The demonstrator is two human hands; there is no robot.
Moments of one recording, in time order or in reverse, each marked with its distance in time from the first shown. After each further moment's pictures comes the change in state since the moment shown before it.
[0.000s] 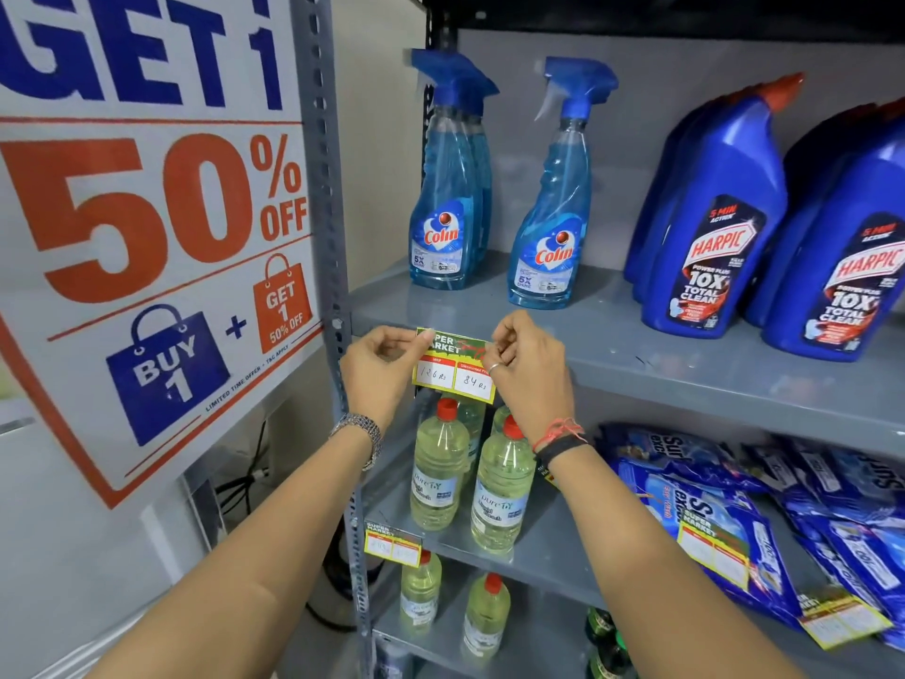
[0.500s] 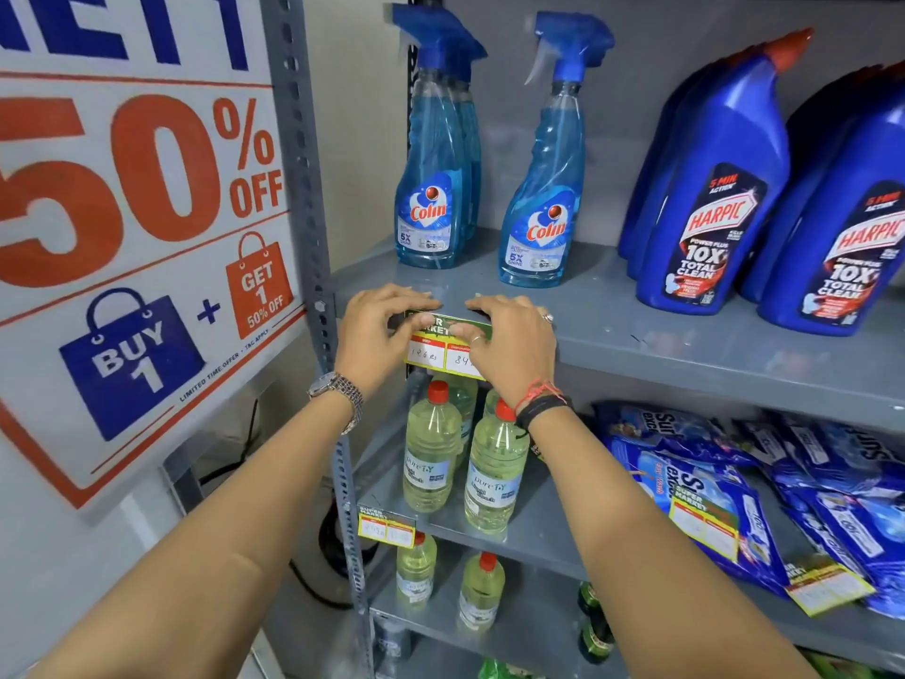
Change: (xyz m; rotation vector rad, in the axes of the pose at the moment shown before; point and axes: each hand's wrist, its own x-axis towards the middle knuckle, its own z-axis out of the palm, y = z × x) left_hand 0.032 -0.001 -0.001 0.358 -0.335 0.513; right_hand 0.018 0.003 0.015 -0.264 -0.087 -0.005
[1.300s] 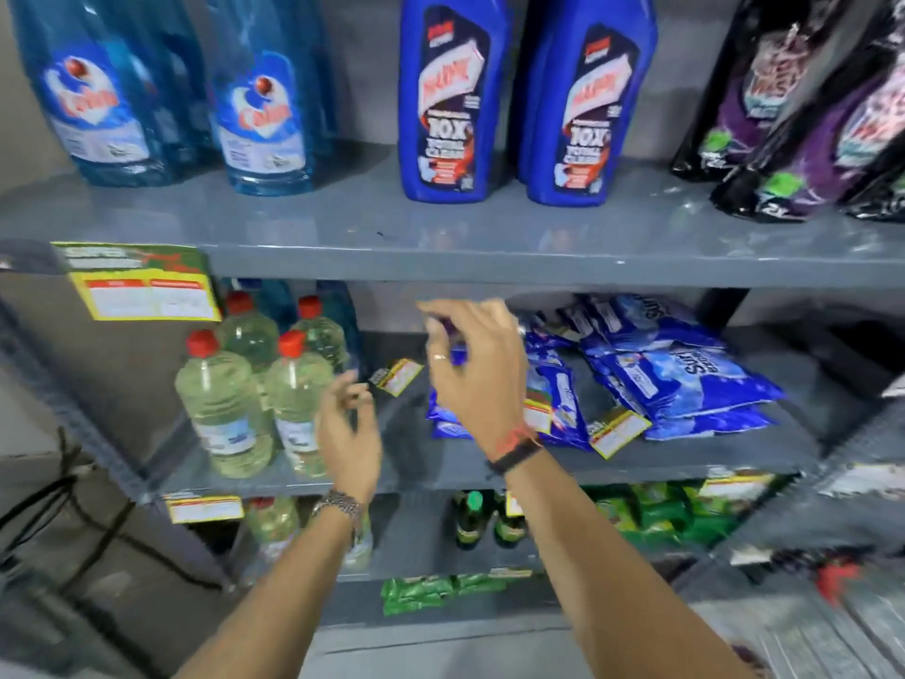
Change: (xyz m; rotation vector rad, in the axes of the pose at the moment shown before) left_hand -0.161 0.094 0.237 -0.573 0.168 -0.524; right_hand -0.132 0.155 -0.076 0.150 0.350 0.078
